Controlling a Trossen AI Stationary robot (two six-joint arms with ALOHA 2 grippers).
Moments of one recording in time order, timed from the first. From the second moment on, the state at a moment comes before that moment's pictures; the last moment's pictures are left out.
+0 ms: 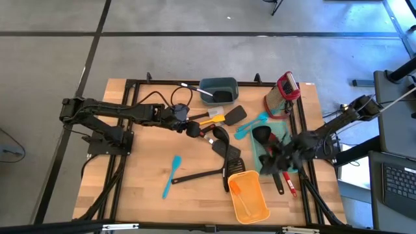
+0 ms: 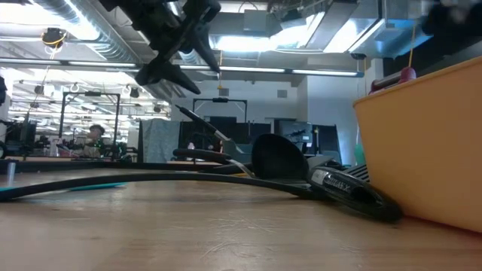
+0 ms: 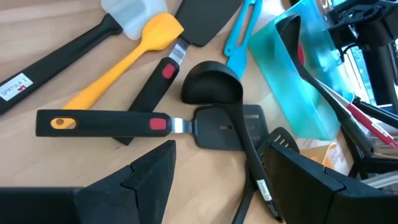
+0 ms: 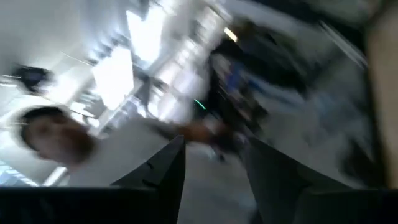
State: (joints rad) left arm 0.07 1.33 0.96 -0.38 -0.10 -1.06; right arm 0.53 0.95 0.24 0.92 -0.17 1.26
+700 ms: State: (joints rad) left arm 0.06 1.33 0.96 -0.42 -0.12 -1.06; right arm 0.53 1.12 0.60 -0.25 -0.16 0.91
